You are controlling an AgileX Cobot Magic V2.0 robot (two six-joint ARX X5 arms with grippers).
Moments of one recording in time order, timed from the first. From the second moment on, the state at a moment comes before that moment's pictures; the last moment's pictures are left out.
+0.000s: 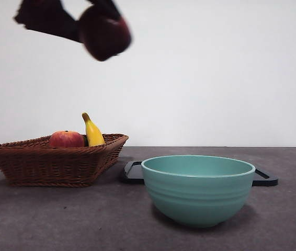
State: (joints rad) left arm -0.60 1.15 1.02 -0.46 0.37 -0.04; right arm 0.19 0.73 1.04 -1.10 -0.62 -0.04
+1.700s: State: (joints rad) left arm -0.94 1.70 1.02 -0.20 0.16 0.04; right arm 0.19 0.73 1.04 -1.10 -0.62 -0.04
